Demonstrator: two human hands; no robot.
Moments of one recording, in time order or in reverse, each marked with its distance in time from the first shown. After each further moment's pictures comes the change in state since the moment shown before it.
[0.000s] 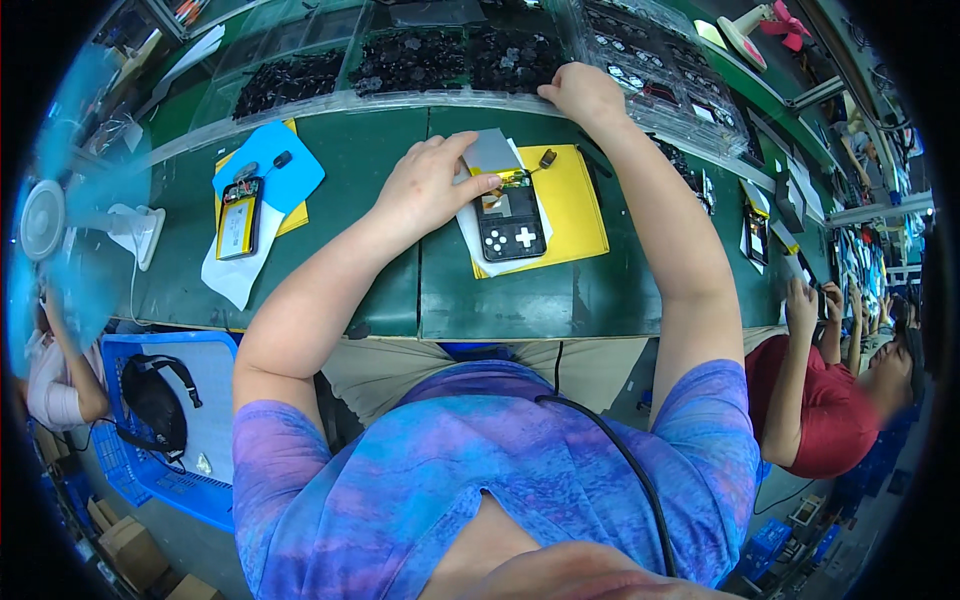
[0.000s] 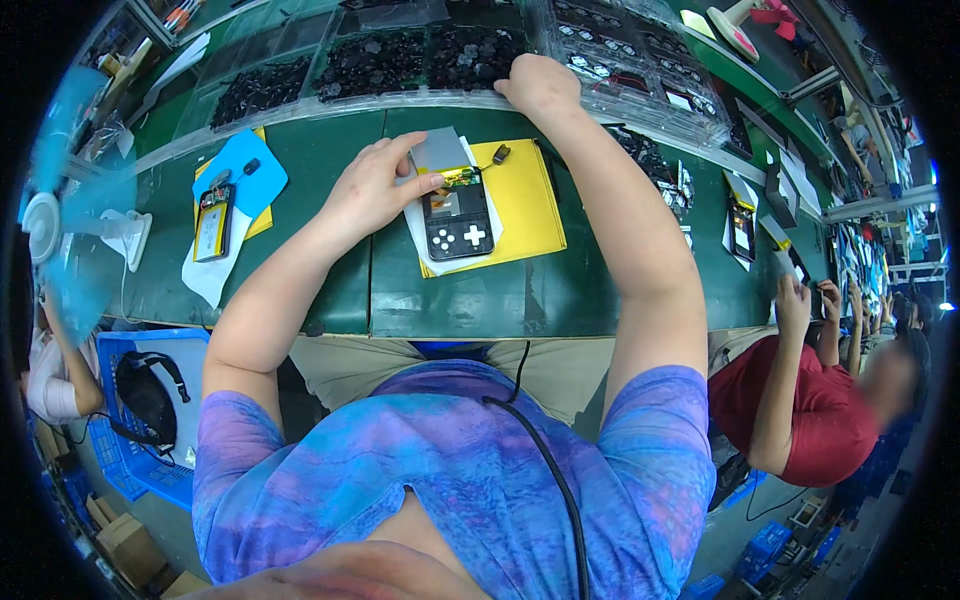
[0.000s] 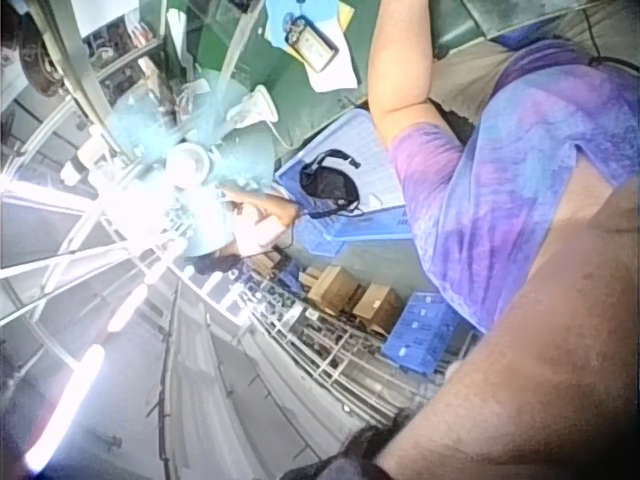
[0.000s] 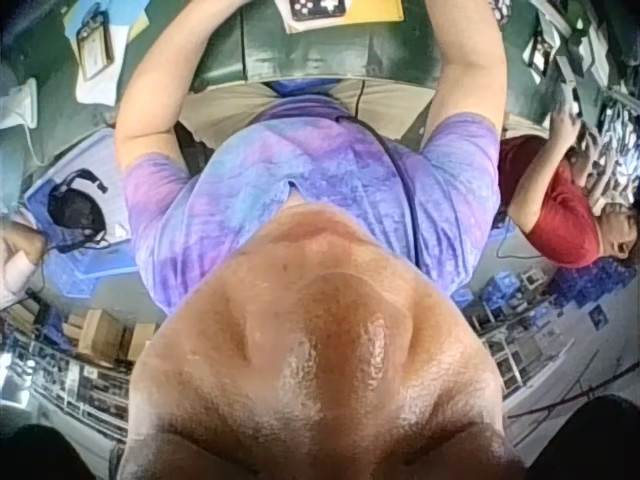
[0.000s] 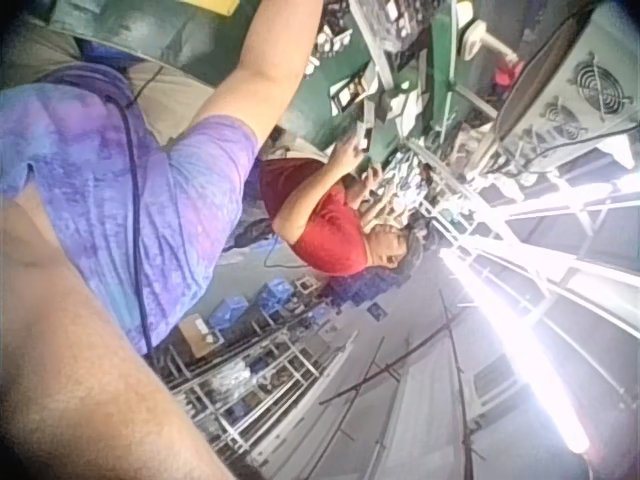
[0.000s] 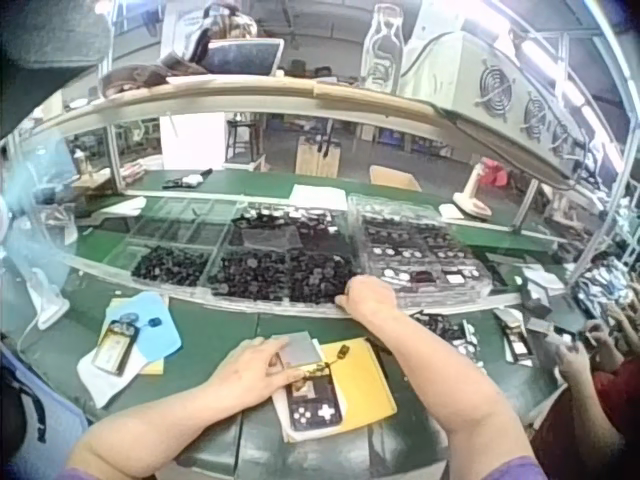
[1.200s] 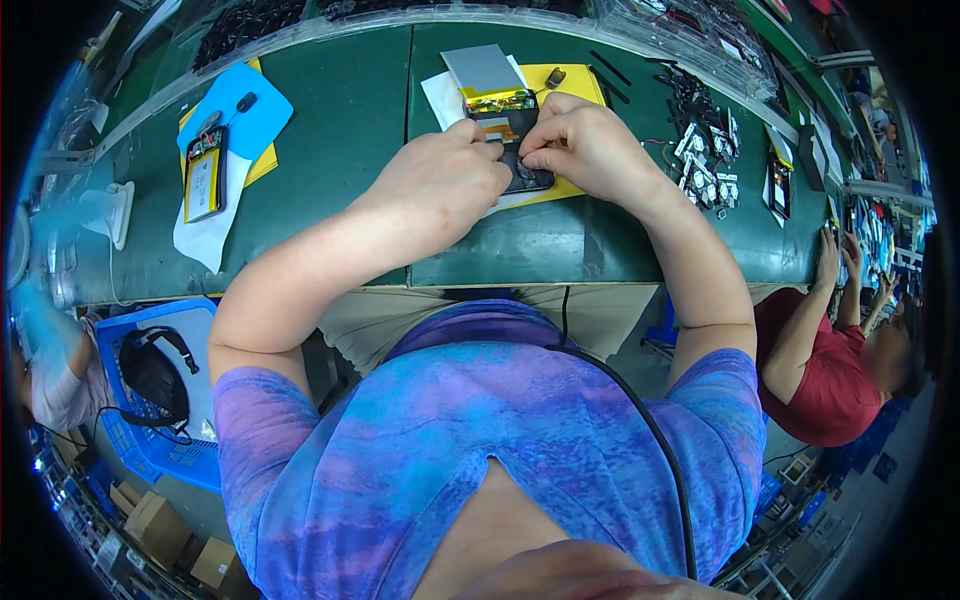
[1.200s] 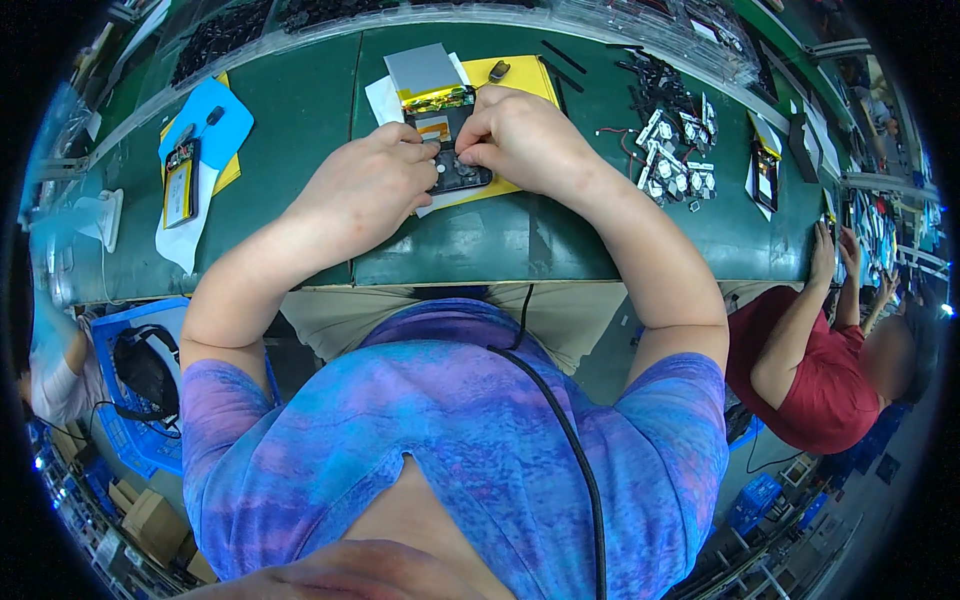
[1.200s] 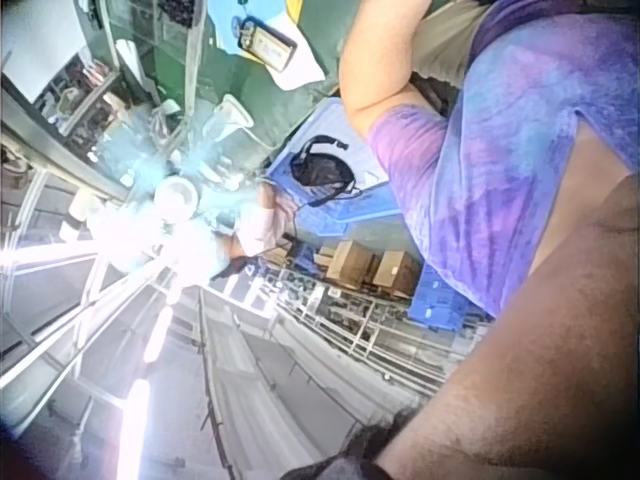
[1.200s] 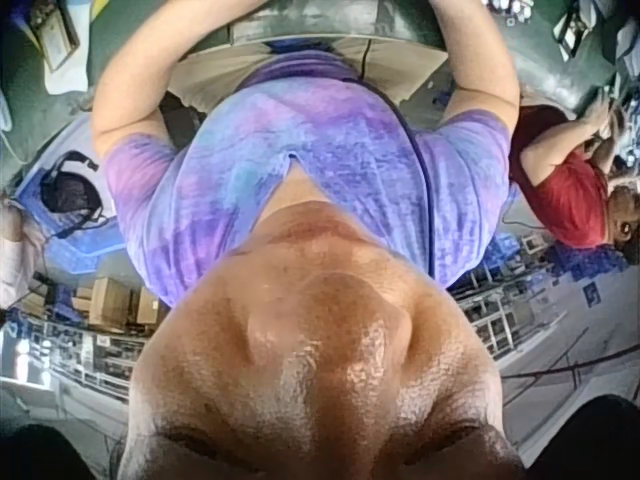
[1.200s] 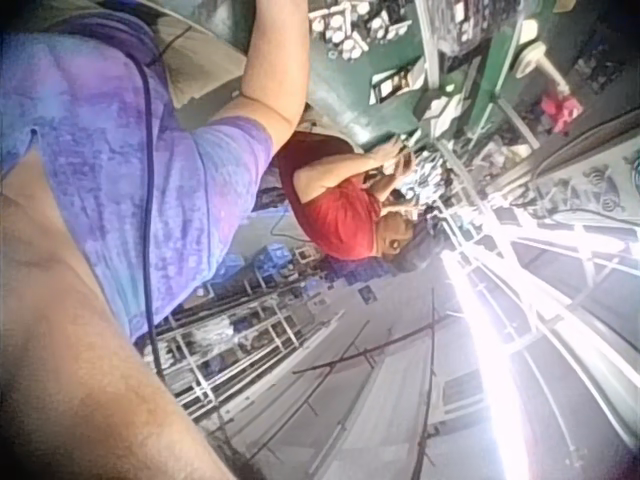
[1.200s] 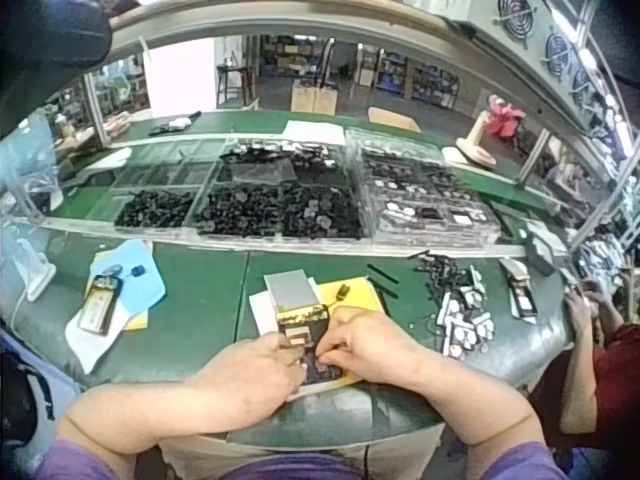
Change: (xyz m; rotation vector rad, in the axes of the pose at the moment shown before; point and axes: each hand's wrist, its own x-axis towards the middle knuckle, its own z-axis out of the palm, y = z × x) left_hand -0.049 0.040 -0.004 0.326 -0.347 0.422; right_hand -0.152 0.002 0.018 0.548 -0.169 -0.633
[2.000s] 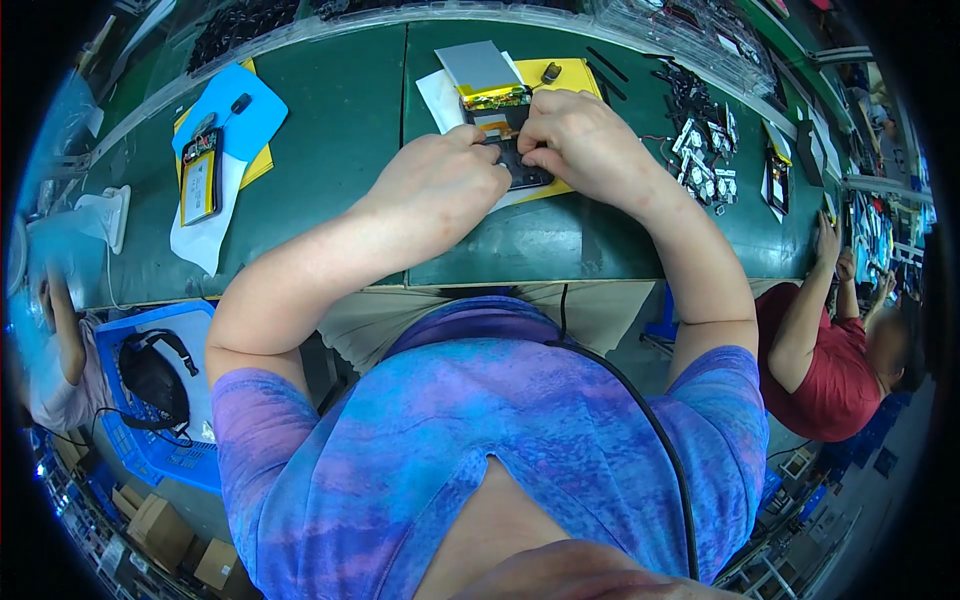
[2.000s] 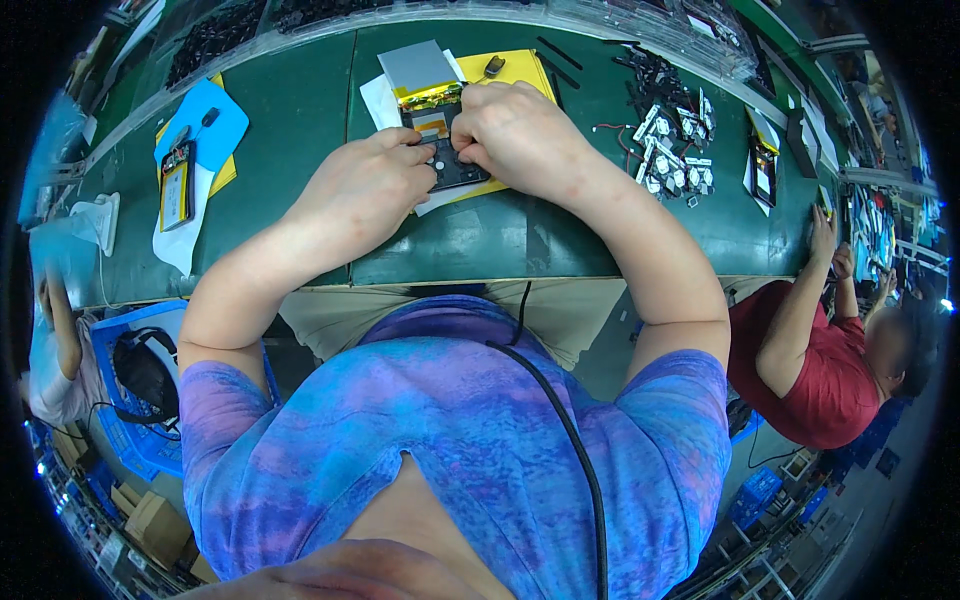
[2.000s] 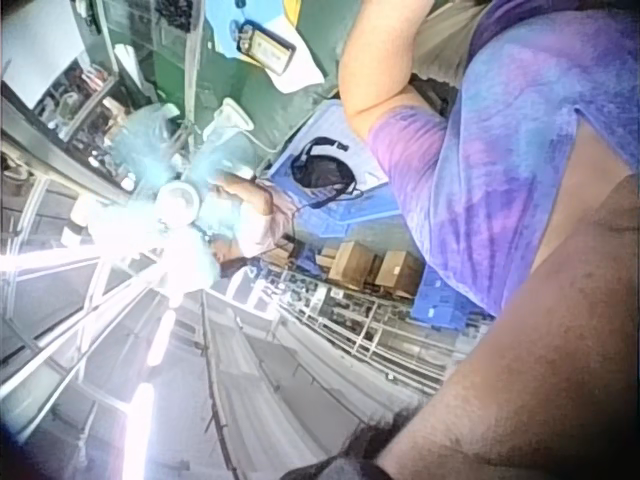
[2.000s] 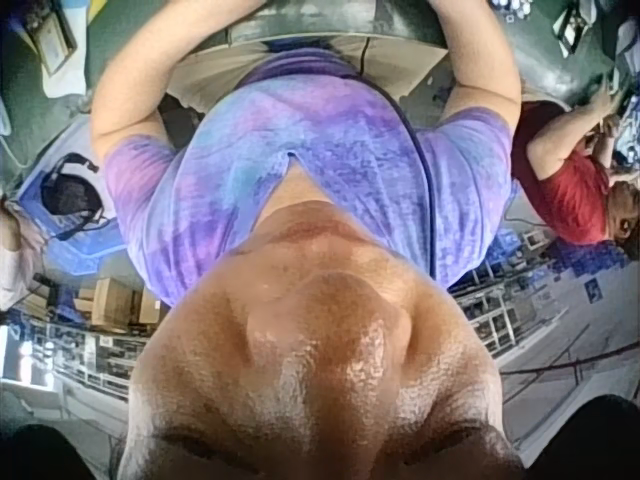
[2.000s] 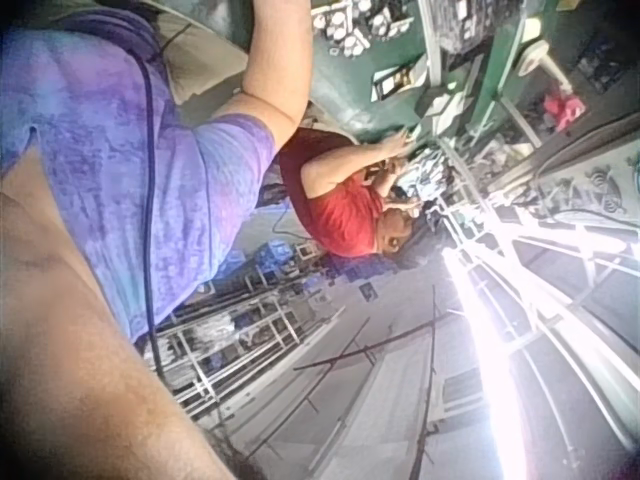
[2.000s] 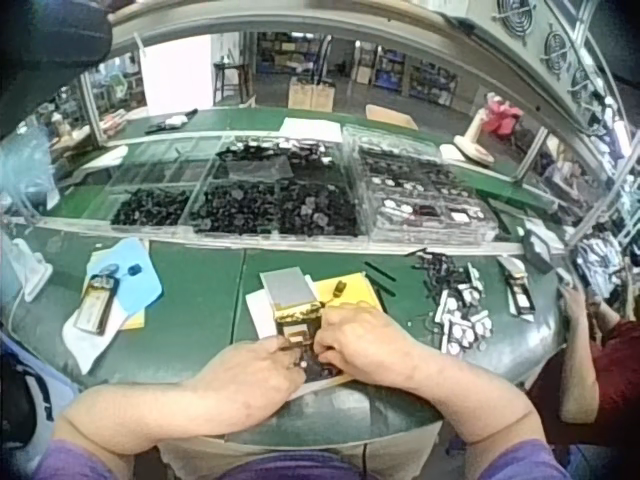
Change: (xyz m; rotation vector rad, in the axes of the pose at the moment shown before) left_hand 0.001 0.001 0.001 0.072 0.026 0.038; right_hand 0.004 -0.004 -0.005 -0.250 -0.035 -0.145
